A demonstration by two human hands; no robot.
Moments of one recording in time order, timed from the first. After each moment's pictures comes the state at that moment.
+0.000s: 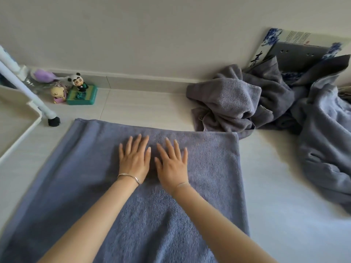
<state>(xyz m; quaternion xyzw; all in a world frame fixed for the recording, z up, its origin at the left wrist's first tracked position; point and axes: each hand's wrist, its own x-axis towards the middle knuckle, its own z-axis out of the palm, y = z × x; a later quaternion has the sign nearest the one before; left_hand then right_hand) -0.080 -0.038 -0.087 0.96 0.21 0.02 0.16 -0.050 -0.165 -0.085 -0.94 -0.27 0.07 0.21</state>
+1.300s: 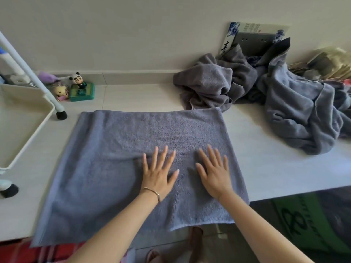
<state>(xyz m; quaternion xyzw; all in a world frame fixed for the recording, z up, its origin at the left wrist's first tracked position) -0.197 -0.112 -0.093 1.00 0.01 -0.03 0.09 -0.146 -0.312 -0.089 -0.98 -0.14 0.06 0.12</state>
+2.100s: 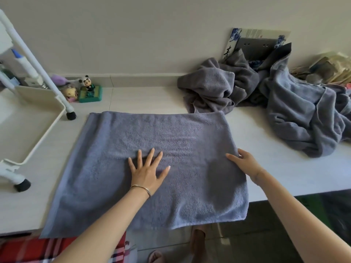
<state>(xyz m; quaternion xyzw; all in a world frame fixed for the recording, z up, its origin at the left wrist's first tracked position) -0.205 -0.077 -0.089 0.99 0.11 -0.07 0.10 -0.105 -0.368 -0.021 -0.84 0.10 0.22 0.49</state>
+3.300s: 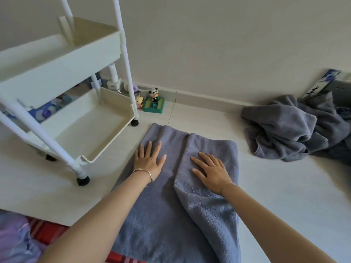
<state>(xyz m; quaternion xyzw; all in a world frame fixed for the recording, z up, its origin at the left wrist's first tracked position) -0.178 0.099 -0.076 0.95 0.27 -0.10 0.15 -0.074 -0.119 -0.072 -0.91 -0.39 0.14 0.05</state>
